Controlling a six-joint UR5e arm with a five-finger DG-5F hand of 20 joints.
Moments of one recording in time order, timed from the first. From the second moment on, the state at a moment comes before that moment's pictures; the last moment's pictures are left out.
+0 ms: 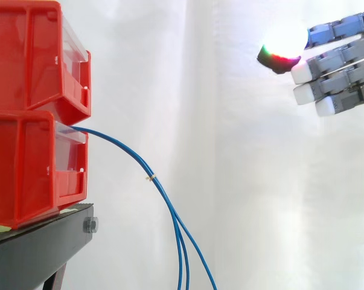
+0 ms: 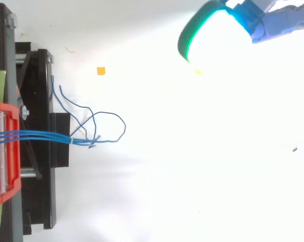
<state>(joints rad) 0.15 -1.84 -1.49 -2.99 -1.14 -0.24</state>
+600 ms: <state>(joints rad) 0.15 -2.01 -1.49 -2.85 -1.06 -0.24</state>
